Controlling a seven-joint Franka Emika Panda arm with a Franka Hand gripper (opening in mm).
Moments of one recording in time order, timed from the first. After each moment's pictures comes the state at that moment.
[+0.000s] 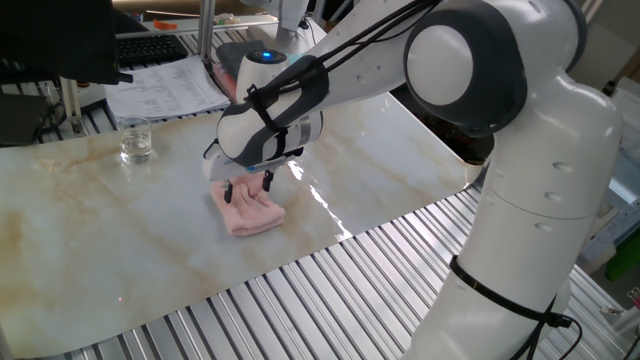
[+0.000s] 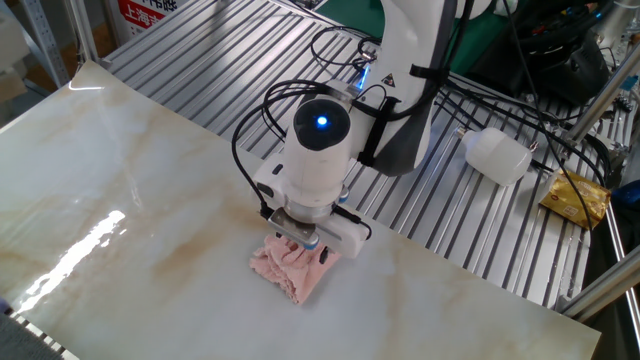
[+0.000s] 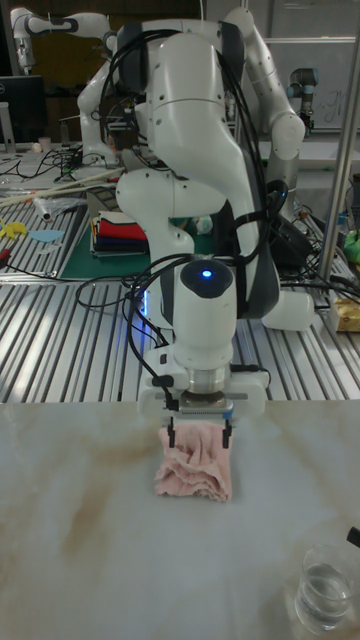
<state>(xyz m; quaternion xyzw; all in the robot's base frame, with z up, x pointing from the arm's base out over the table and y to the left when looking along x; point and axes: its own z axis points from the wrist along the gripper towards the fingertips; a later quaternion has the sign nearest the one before) 0.514 0.049 0.106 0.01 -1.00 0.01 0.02</state>
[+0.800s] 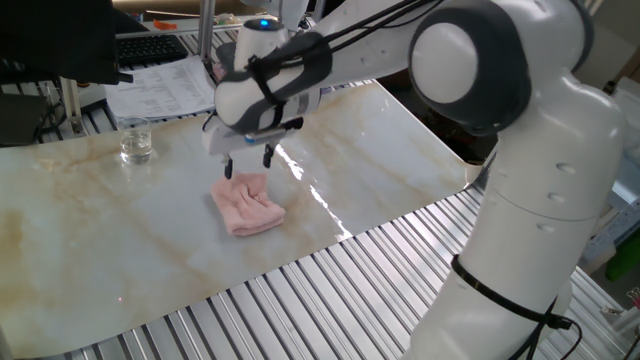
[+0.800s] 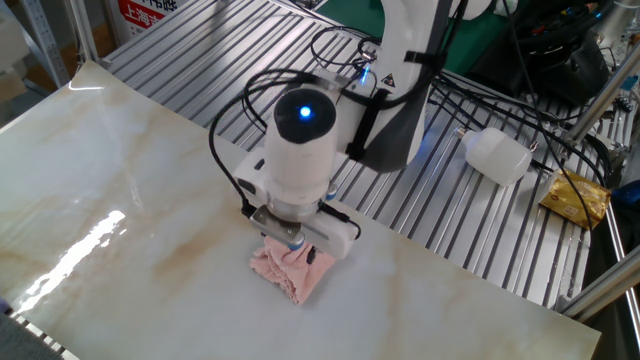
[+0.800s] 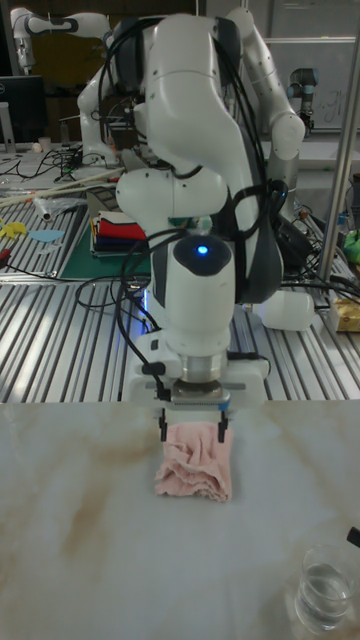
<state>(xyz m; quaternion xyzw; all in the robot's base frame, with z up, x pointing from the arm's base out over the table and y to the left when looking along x) 0.545 0.036 0.157 0.01 -1.00 0.01 0.02</state>
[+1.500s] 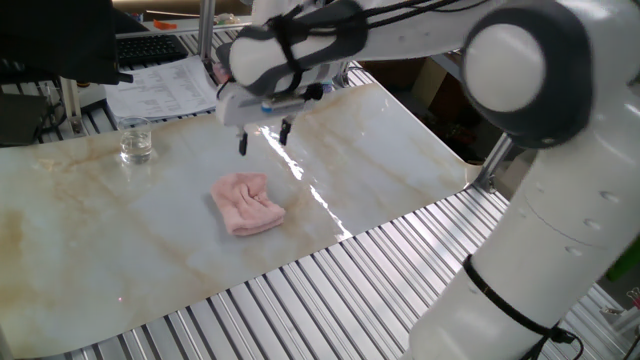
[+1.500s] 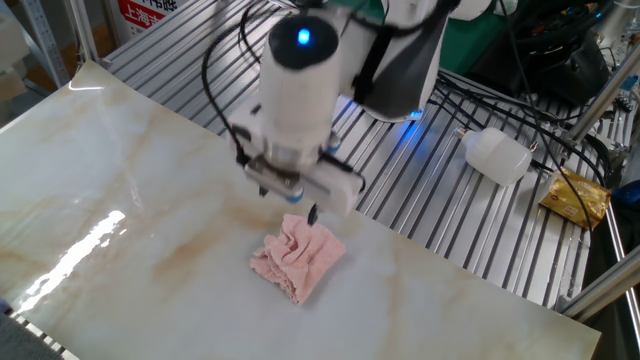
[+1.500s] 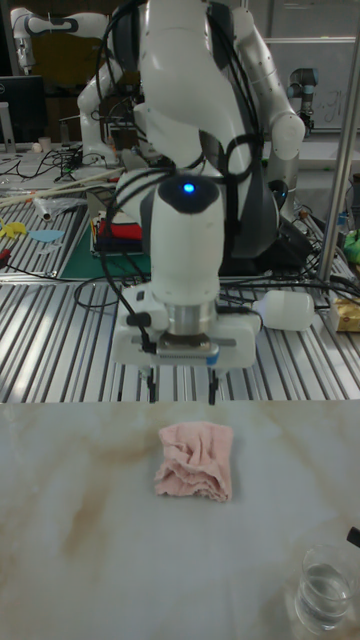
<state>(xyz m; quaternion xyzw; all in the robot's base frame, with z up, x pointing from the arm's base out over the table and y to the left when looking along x) 0.529 0.019 0.227 0.00 -1.00 0.01 0.03</state>
